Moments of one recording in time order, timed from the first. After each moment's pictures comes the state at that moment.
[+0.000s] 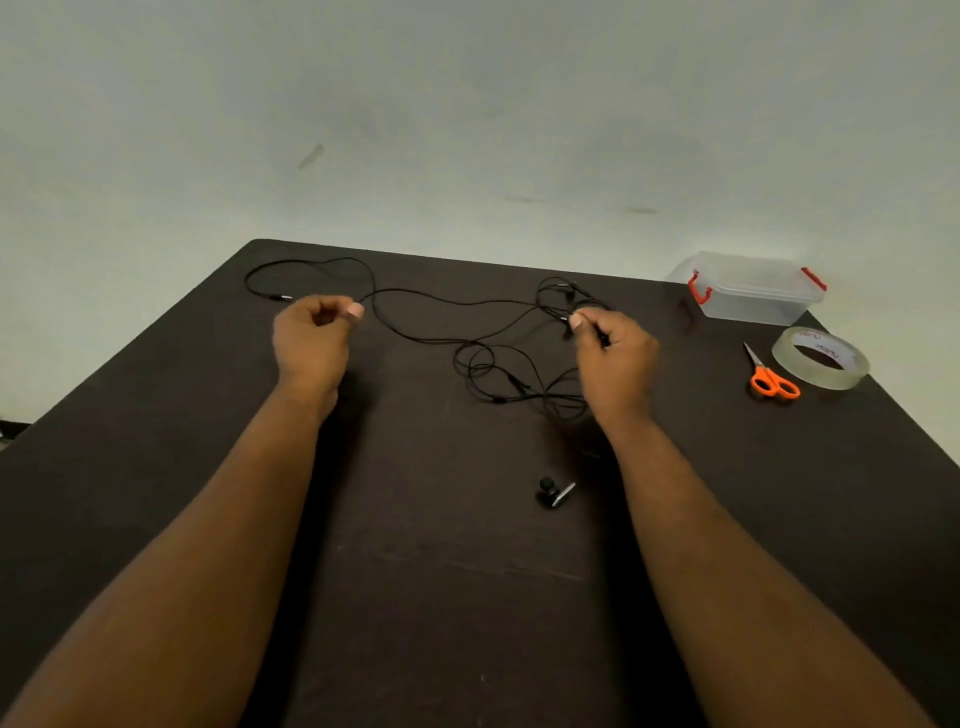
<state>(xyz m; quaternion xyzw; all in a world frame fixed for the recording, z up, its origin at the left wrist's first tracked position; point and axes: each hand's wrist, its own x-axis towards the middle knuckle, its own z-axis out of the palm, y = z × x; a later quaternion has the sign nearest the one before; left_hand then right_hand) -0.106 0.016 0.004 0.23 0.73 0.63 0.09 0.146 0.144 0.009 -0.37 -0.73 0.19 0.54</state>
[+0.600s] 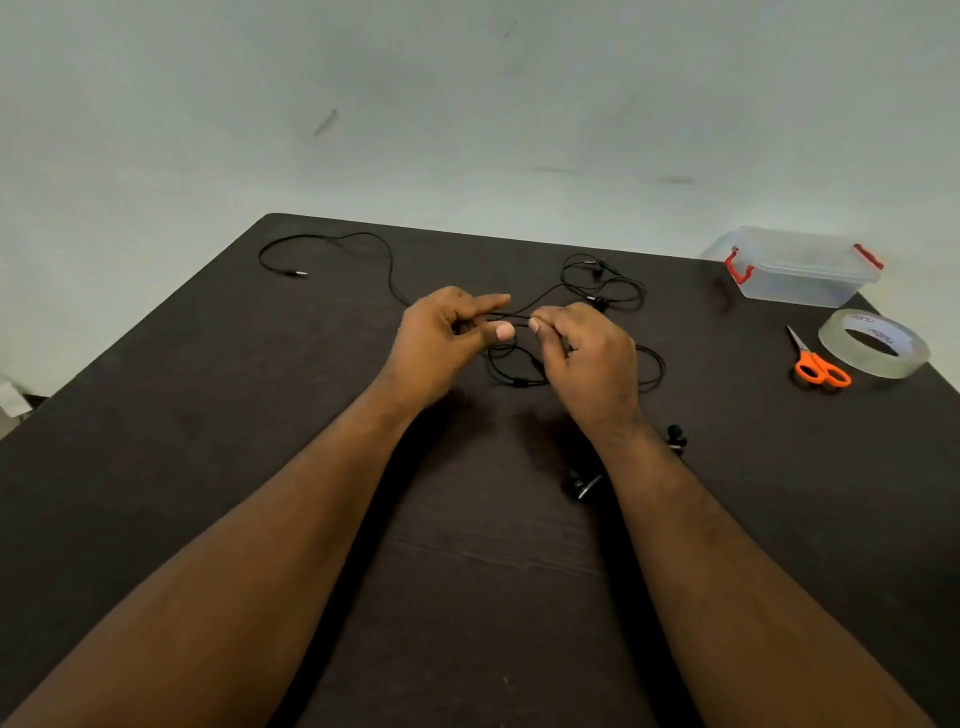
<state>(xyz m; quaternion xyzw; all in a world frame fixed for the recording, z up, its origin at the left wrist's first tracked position) -0.036 0.033 0.007 0.54 0.61 0.56 0.13 0.115 0.121 -0.007 -0.24 -0.84 0.03 0.50</state>
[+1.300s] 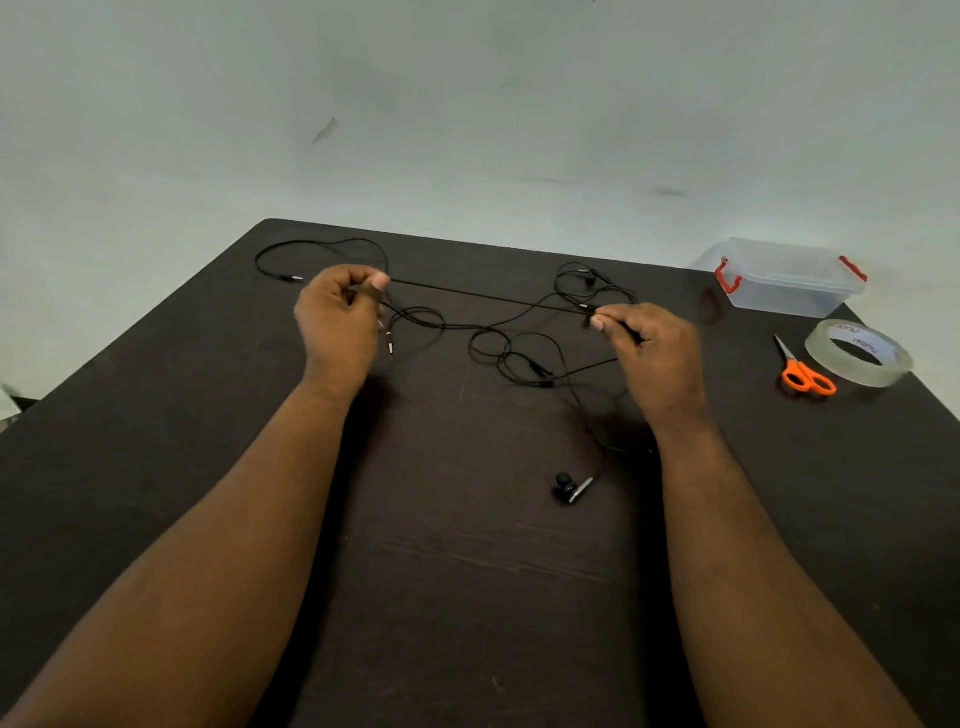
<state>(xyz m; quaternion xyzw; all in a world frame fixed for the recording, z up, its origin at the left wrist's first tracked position) -0.096 0.025 0.002 0.30 0.66 0.69 0.03 0.169 0.166 0.005 -0.28 -0.83 0.09 0.48</state>
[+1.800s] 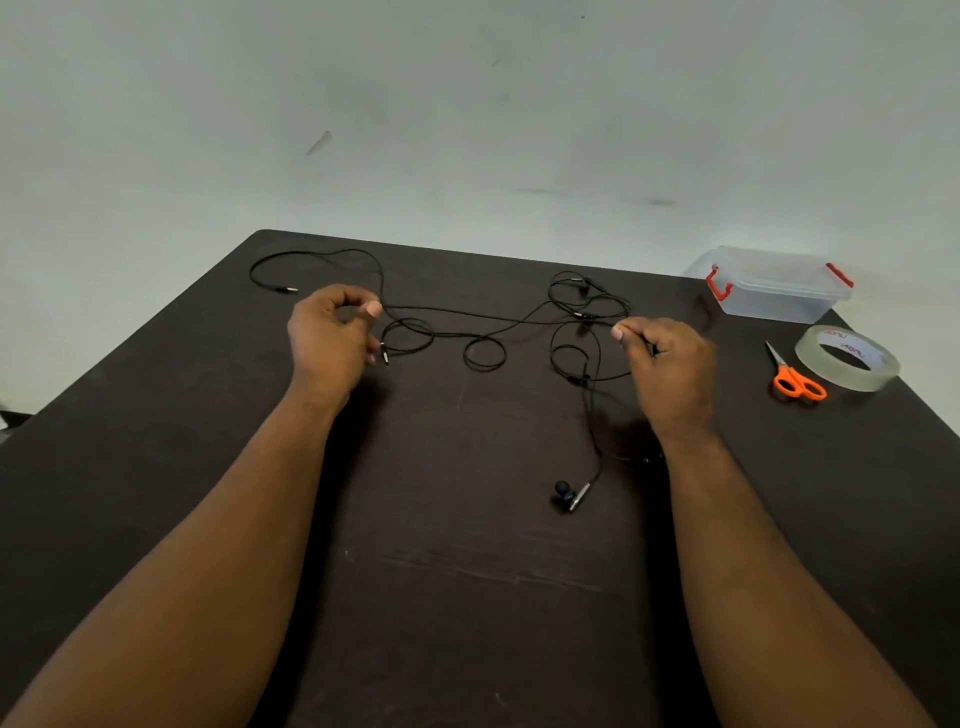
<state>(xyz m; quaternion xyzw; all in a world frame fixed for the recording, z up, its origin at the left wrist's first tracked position) -0.100 0.016 0.006 0.29 0.70 0.64 0.09 0.180 0.172 -0.002 -0.35 -0.79 0.07 0.49</state>
